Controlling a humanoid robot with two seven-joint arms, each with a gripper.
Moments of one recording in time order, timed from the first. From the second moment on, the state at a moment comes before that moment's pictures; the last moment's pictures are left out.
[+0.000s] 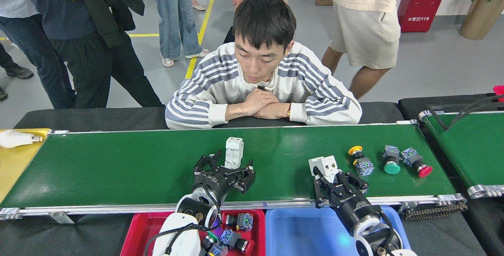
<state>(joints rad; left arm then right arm) -0.40 -0.13 -0.21 -1.12 -1.63 -0.08 -0.24 0.05 -0.08 0.11 -1.64 1.22 -0.25 0.13</state>
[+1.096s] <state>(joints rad) 0.02 -0.13 -0.45 -1.63 -1.51 -0.57 -0.39 0.02 -0.03 -0.27 -1.53 1.26 -0.27 0.14</state>
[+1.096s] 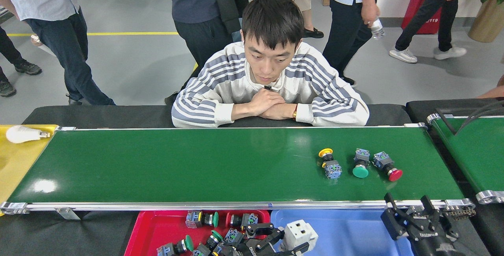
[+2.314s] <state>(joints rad) 0.04 0.00 0.25 -1.59 -1.50 -0.26 -0.15 -0.08 -0.11 0.20 -1.55 1.27 -0.17 0.17</state>
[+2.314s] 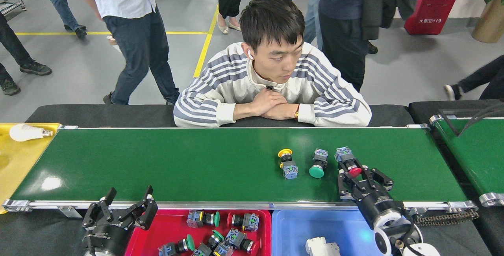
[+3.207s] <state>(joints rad) 0.01 -0.09 -0.18 -1.67 -1.62 -0.35 -0.17 0.14 -0.05 -0.11 -1.68 1.26 -0.22 0.06</state>
